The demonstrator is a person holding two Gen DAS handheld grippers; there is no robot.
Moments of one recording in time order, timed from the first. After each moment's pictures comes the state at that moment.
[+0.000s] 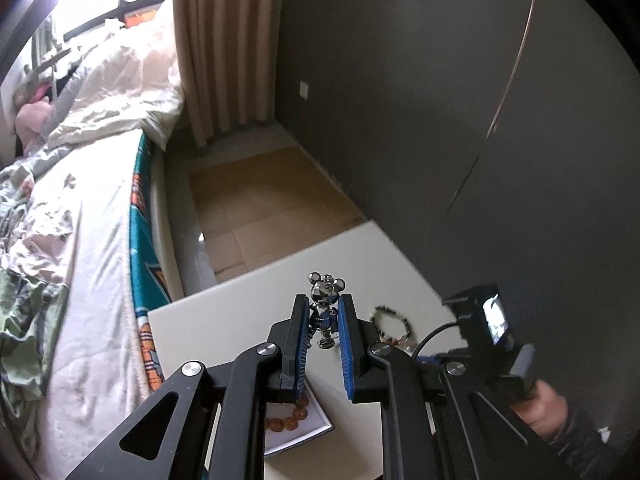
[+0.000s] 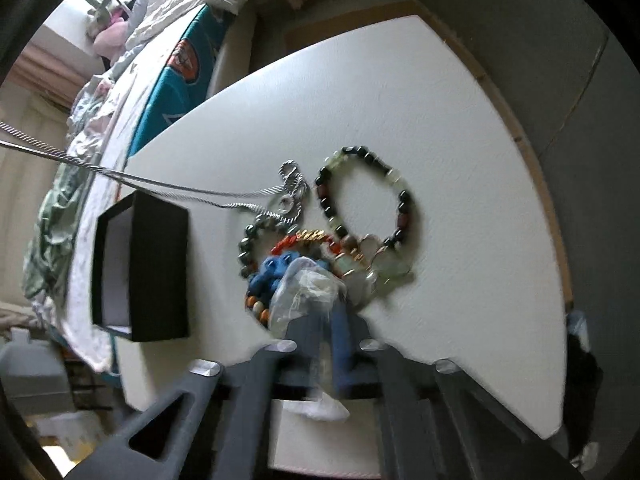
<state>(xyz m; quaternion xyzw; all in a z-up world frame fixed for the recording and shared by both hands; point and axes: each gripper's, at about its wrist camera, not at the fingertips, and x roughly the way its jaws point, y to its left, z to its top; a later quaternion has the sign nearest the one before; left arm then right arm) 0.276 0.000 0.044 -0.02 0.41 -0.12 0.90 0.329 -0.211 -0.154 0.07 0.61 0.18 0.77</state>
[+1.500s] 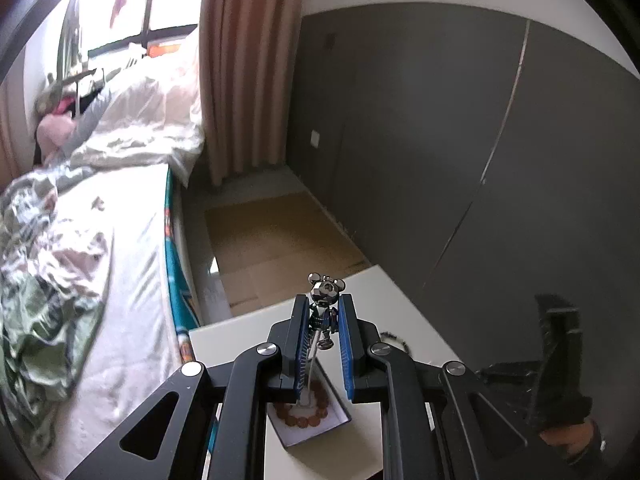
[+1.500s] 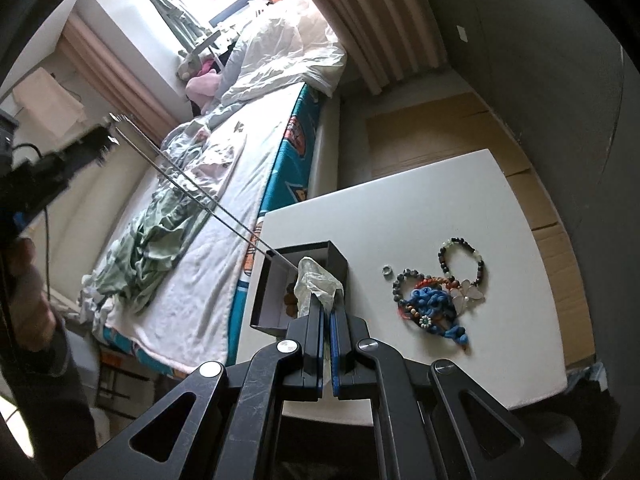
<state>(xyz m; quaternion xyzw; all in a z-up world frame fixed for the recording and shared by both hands) 0.235 0.052 0.087 -0.04 0.35 -0.11 0.93 0.251 -0.184 -0.020 0.10 0.47 0.28 0.83</state>
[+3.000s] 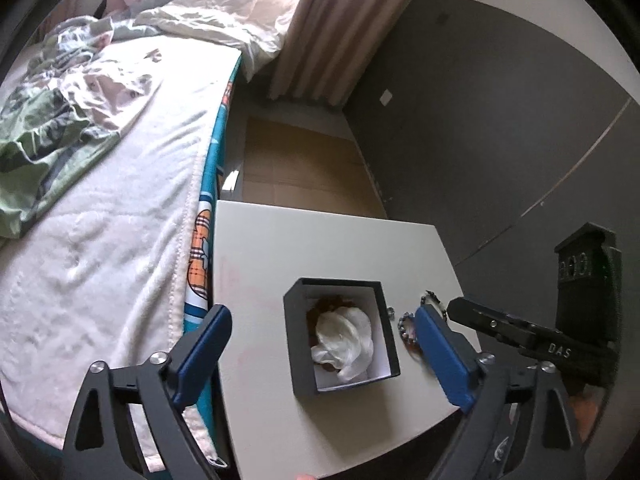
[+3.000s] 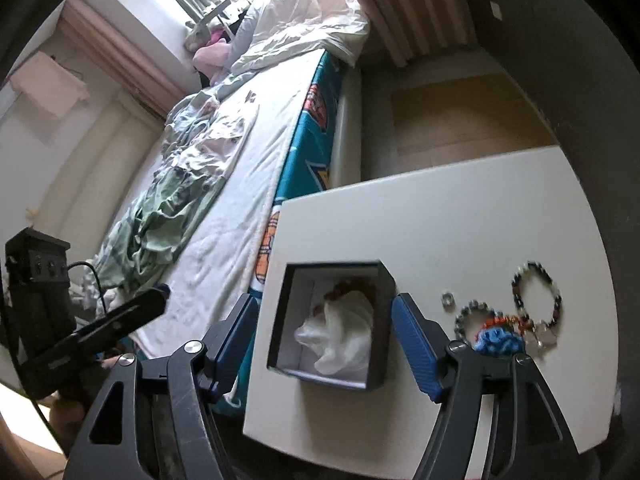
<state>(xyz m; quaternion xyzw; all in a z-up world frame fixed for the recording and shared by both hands) 0.219 0.128 -0.036 -0.22 0.43 -0.04 0.88 0.301 -0.110 -0.057 0.09 0.52 0.30 0.80</state>
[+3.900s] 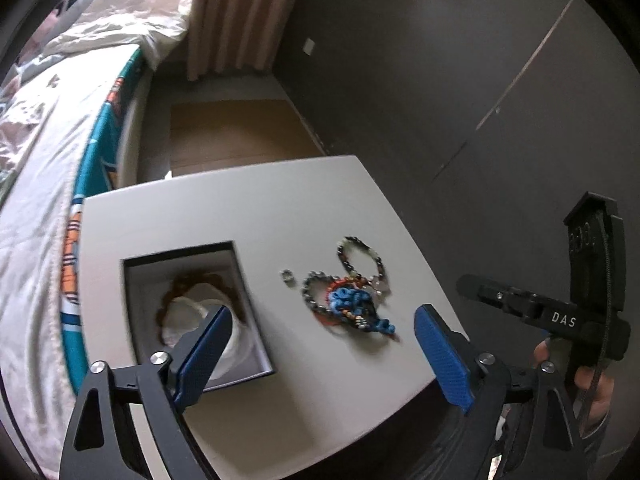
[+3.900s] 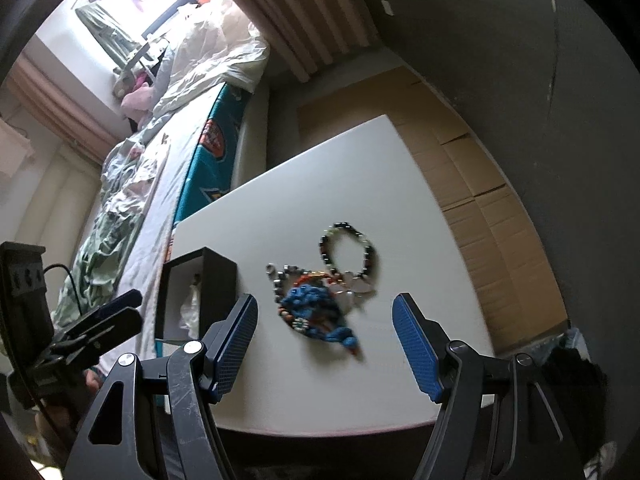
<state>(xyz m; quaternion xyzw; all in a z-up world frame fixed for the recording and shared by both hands) 0.258 -0.021 -0.069 -0.13 0.48 -0.14 0.86 0.289 -0.272 -0.080 0.13 0.51 0.18 0.83</state>
